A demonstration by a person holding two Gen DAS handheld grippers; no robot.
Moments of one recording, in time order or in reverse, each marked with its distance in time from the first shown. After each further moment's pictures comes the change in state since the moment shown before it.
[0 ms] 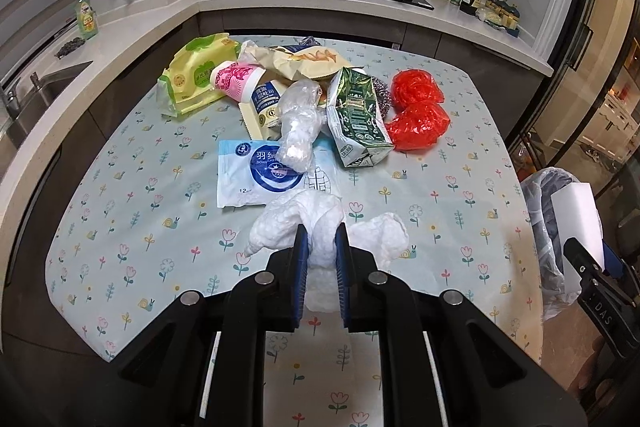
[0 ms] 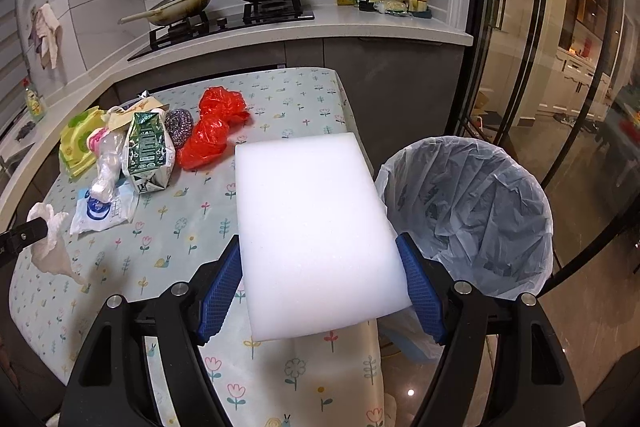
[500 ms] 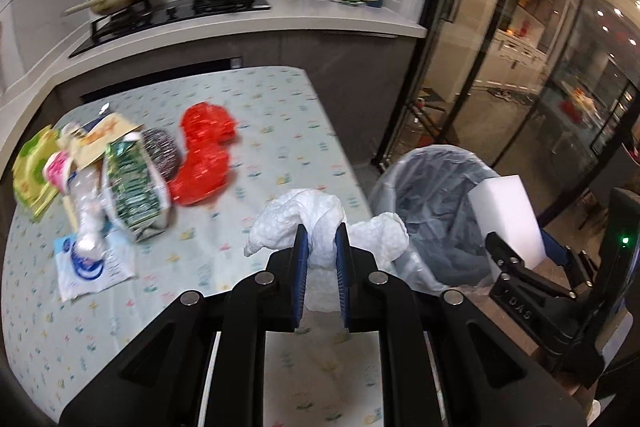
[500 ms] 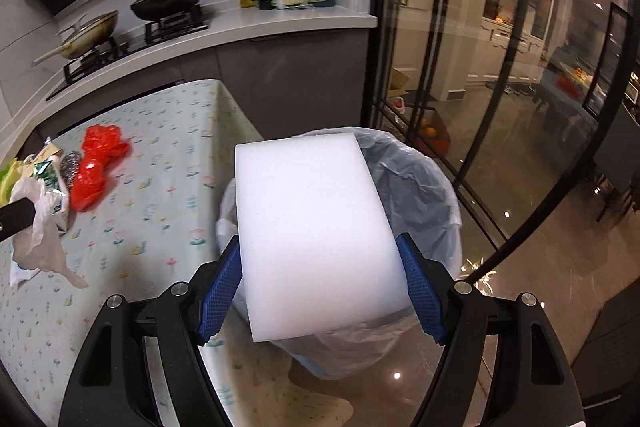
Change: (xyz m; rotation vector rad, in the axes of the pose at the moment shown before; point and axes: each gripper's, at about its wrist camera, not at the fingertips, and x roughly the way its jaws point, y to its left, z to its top) left arm 0.012 -0.188 0.024 0.319 -0.019 -0.331; right arm 0.015 -0.122 0.003 0.196 0.023 -0.250
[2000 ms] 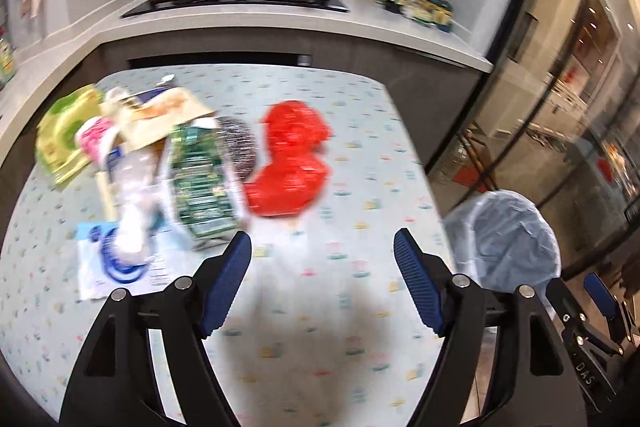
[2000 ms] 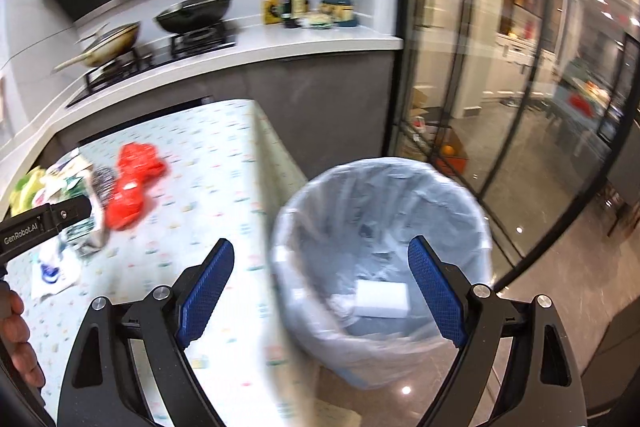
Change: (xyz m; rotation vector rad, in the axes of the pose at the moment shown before) left arm 0.005 0.108 0.005 -0.232 -0.016 0.130; right arm -0.032 0.075 0.010 -0.069 -0.066 0.122
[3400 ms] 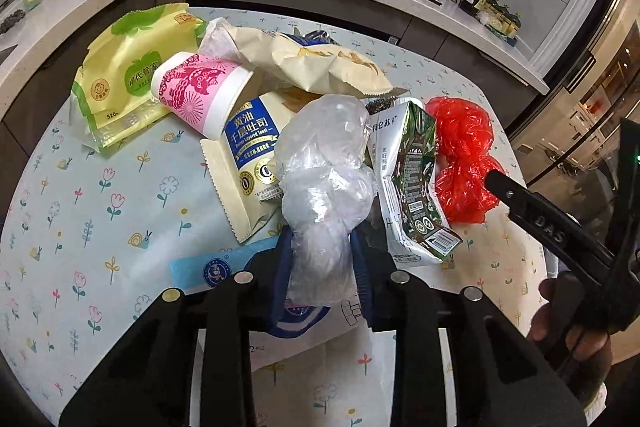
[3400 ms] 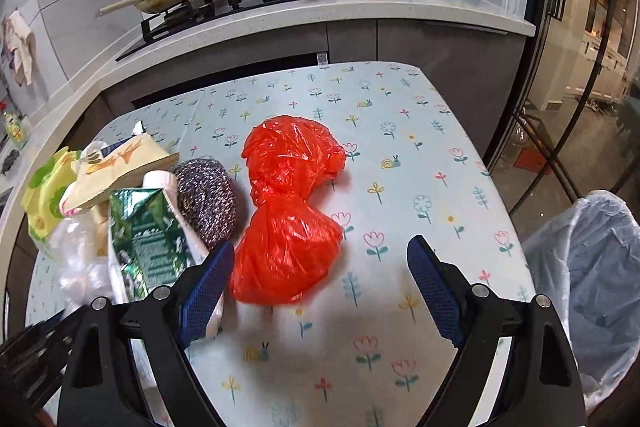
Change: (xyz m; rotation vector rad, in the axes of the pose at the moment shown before) left arm 0.043 0.179 0.002 -0.139 0.094 0.004; right arm 0.142 0.205 0.045 -0.074 0.149 0.171
